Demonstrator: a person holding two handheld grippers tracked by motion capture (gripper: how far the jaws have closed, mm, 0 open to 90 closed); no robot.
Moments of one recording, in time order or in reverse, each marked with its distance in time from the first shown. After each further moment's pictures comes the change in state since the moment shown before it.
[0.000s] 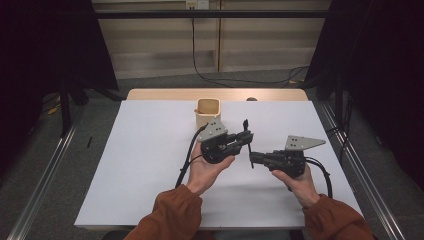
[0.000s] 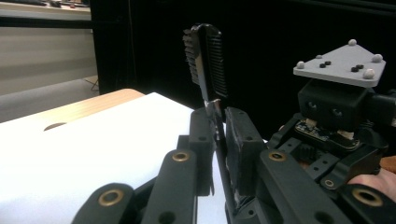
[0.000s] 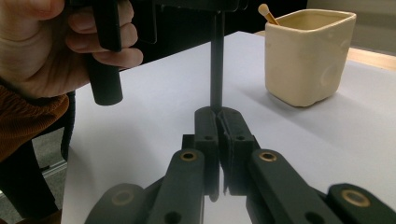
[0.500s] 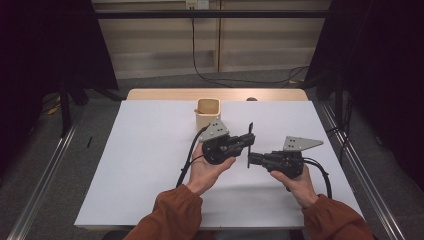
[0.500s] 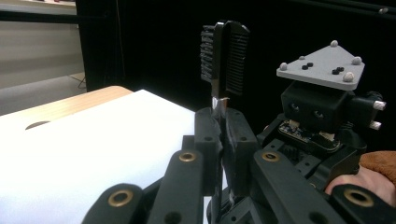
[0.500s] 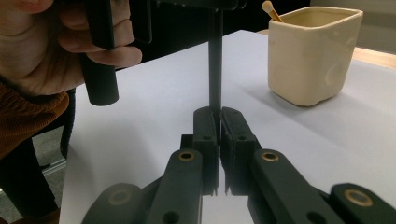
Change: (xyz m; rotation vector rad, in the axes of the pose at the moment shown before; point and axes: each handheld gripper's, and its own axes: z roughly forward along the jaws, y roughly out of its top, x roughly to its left) left arm -0.002 0.000 0.001 0.008 -0.042 -0.018; right arm 0.000 -0.002 0.003 0.001 0.008 -0.002
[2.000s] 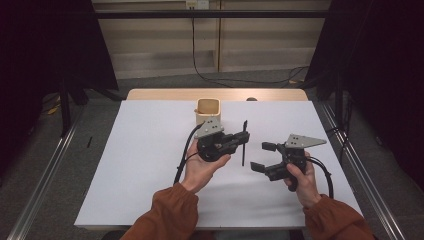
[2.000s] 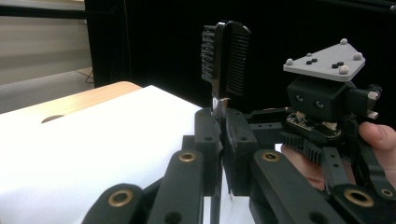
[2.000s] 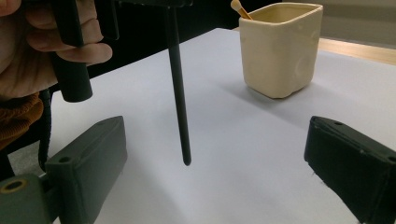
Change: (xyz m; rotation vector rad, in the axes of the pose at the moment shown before) left arm 0.009 0.004 -0.011 0.019 0.029 -0.001; right arm -0.004 0.001 -0.005 0.002 -0.093 0.054
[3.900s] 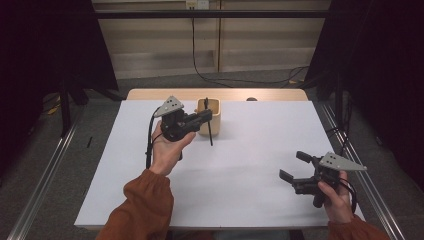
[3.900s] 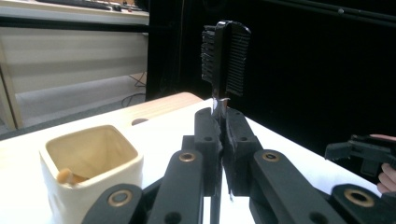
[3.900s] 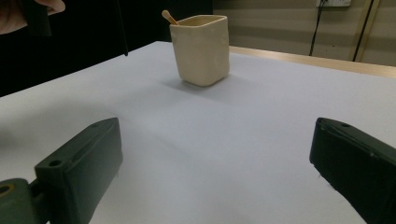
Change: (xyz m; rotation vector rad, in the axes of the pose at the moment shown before) left arm 0.064 0.030 -0.060 -0.045 0.175 -0.048; right arm 0.004 -0.039 -0.073 -0.095 -0.265 0.009
